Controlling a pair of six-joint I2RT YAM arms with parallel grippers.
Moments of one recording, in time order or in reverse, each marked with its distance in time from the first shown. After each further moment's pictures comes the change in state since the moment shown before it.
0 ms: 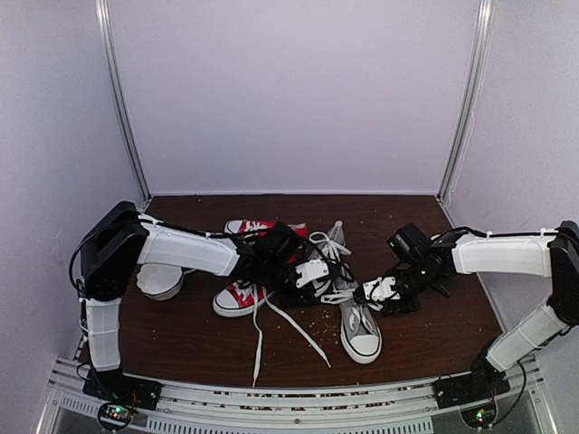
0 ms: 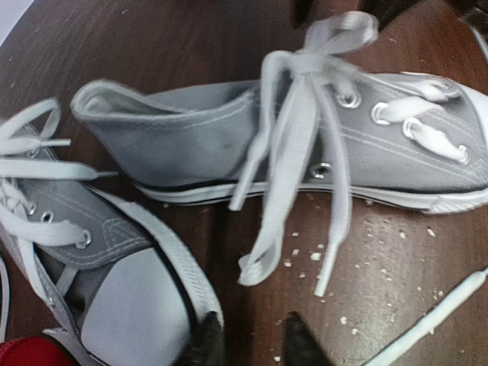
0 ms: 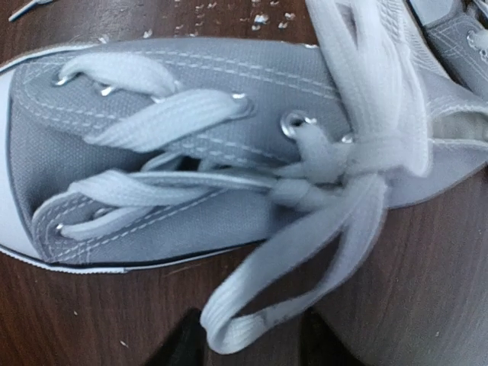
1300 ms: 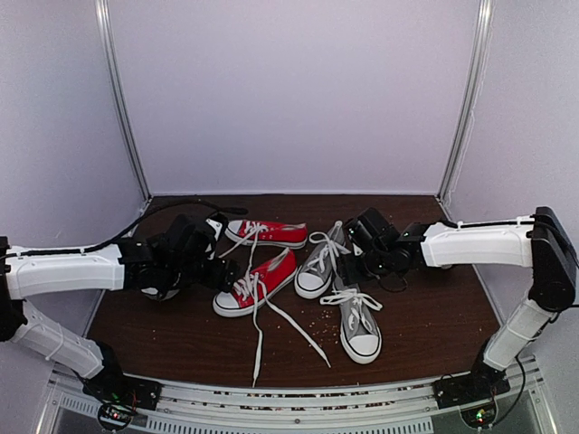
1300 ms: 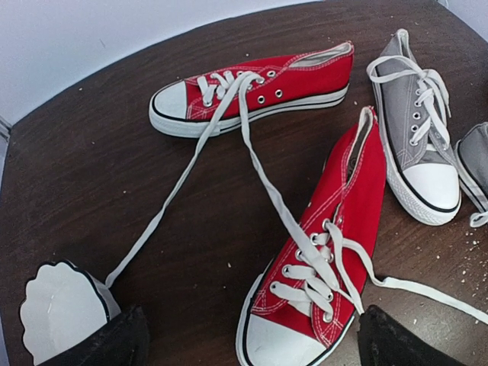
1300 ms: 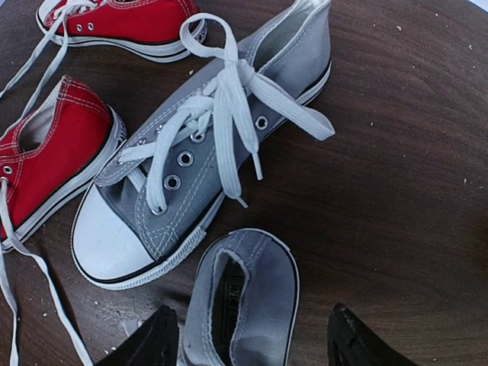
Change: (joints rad) left arm 0.077 -0.742 -0.507 -0.129 -0.685 -0.733; right arm 0.200 0.152 0.240 0.178 0.431 1.522
